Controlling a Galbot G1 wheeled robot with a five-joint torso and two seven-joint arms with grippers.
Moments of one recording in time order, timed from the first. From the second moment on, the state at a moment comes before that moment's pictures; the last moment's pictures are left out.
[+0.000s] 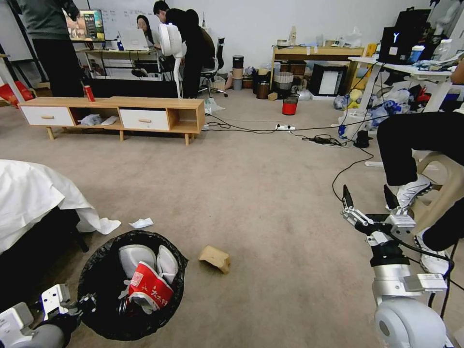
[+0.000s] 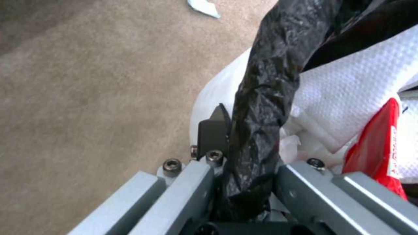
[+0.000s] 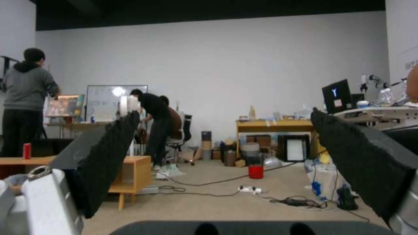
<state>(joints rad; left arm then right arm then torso) 1.66 -1.26 -0.97 -2.29 -1.14 0.74 -0.49 -1.36 1.14 0.62 2.07 0.40 0.28 0.12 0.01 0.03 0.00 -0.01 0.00</state>
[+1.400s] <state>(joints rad) 1.67 -1.27 -0.98 -2.31 -1.15 0.74 -0.50 -1.35 1.15 0.59 2.06 0.39 0.27 0.12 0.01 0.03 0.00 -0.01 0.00</state>
